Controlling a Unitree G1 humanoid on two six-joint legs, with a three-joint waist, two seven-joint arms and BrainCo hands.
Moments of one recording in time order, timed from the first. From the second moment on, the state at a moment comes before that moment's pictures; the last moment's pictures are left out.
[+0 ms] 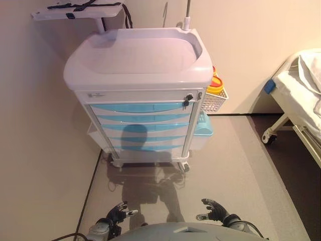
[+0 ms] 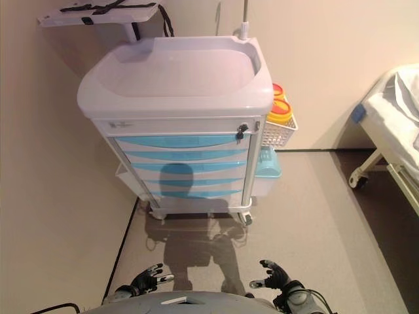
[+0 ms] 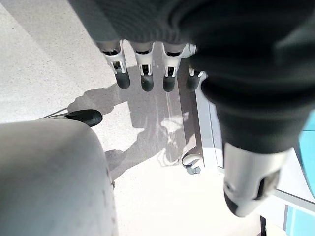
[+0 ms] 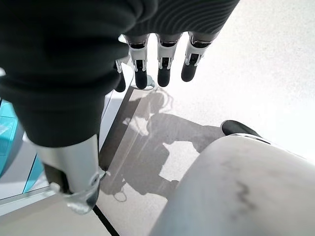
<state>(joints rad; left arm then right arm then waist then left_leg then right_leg) 0.01 0.22 -0.25 1.25 -0.19 -0.22 -0.16 0.00 -0.25 0.32 1.24 -0.08 -0.32 0.09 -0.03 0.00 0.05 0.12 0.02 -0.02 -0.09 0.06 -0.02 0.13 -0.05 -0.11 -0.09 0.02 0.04</state>
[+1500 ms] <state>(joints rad) -0.62 0.33 -0.15 1.09 -0.80 -0.35 -0.12 -0.27 -0.26 0.36 1.13 0.14 -0.36 0.03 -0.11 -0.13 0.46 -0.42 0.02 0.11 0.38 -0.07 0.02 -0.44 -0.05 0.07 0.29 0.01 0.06</state>
